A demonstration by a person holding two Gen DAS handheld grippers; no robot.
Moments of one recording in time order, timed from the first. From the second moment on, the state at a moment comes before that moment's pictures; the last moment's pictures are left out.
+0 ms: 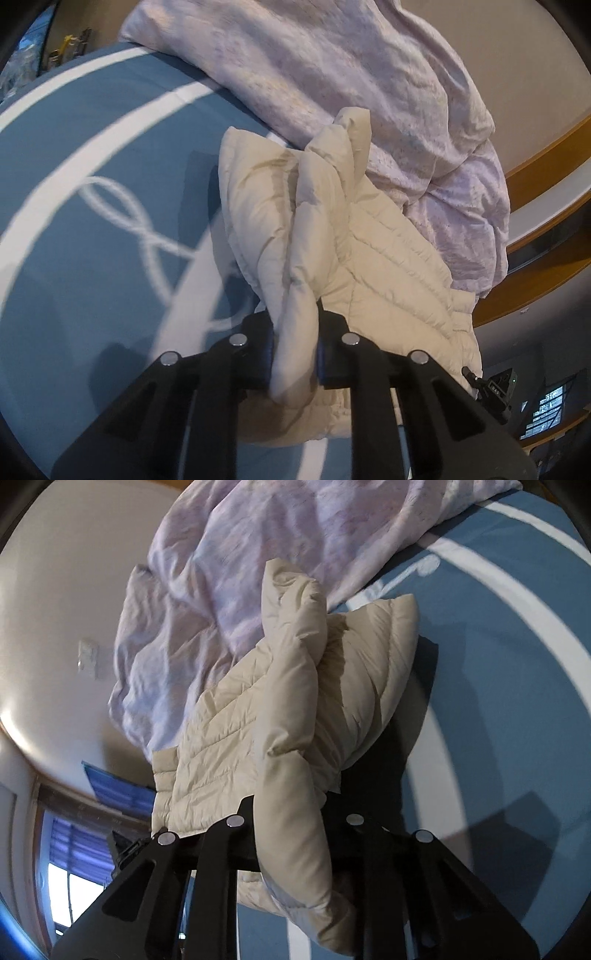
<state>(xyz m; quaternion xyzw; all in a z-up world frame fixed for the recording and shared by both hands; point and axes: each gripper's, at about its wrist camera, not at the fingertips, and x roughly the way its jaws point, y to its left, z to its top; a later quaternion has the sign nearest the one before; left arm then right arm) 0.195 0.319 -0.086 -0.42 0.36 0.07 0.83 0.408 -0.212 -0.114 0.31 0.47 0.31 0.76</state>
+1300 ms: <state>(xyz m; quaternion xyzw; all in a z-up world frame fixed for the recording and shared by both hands) 0.129 0.321 -0.094 -0.39 0.40 0.13 0.82 0.276 -0.108 -0.042 0.00 0.27 0.13 0.95</state>
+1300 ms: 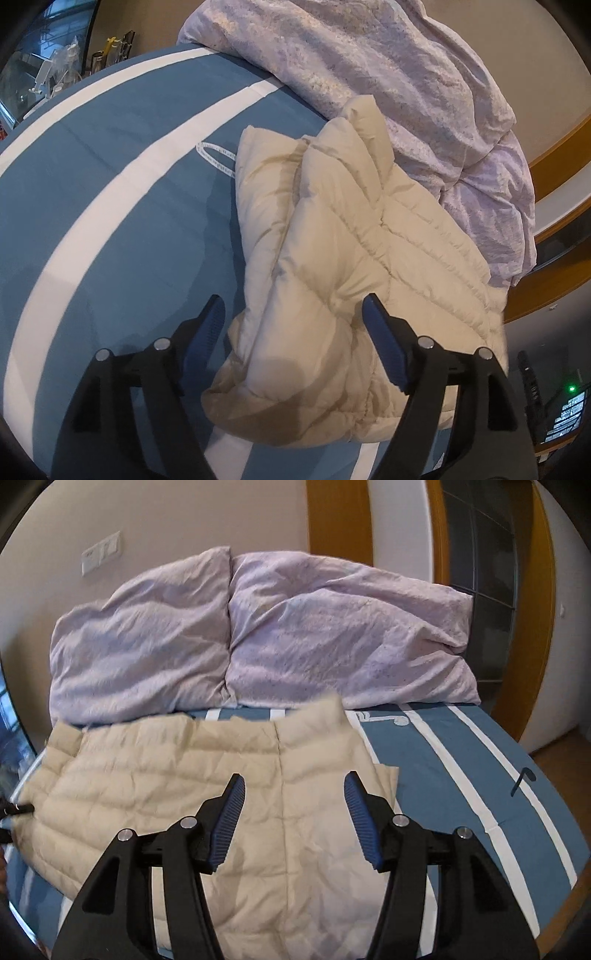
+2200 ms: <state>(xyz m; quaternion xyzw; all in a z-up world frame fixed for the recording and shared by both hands) 0.134 0.311 -0.099 -0.39 0.39 0.13 0.82 0.266 -0.029 -0.093 -0.01 0.36 0.25 0.90</state>
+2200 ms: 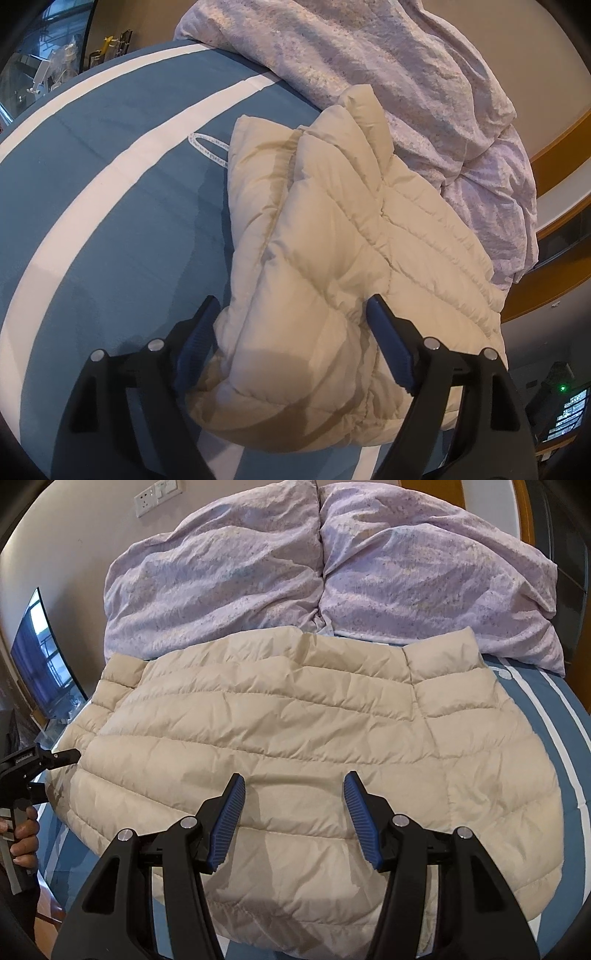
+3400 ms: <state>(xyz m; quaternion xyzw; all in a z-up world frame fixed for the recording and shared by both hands) 0.147 0.300 -0.104 -0.40 0.38 0.10 0.83 0.270 -0.020 -0.130 -0.06 0.41 0.23 0.88</state>
